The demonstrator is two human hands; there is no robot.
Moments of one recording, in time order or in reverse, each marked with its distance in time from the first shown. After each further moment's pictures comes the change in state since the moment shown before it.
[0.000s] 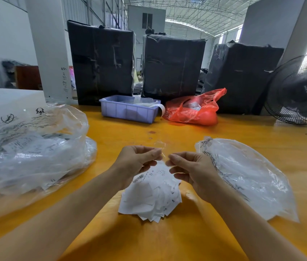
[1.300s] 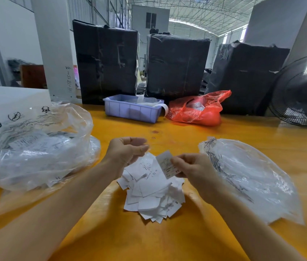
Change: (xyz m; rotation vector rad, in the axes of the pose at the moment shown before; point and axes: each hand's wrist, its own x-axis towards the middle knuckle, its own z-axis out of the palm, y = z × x) left_hand 0.008 0.009 -0.023 -0.061 0.227 0.015; right_hand -0.001 0.004 0.009 -0.366 0.065 -0.182
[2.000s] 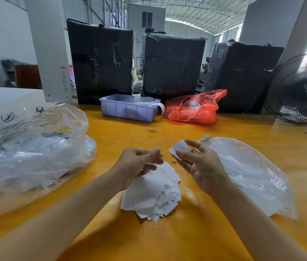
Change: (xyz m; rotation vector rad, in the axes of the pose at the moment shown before) left_hand -0.019 -0.011 0.023 0.050 -0.217 -0.079; right_hand 0.005 -0.012 -0.013 0.722 0.143 0.228
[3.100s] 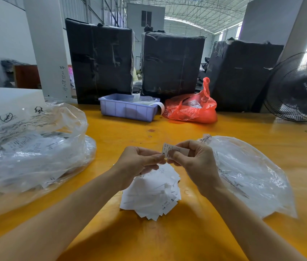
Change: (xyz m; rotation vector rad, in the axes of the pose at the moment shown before) left_hand -0.004 0.003 -0.001 0.063 -0.064 0.047; right_hand -0.008 0.010 0.005 -0.571 -0.058 -0.440
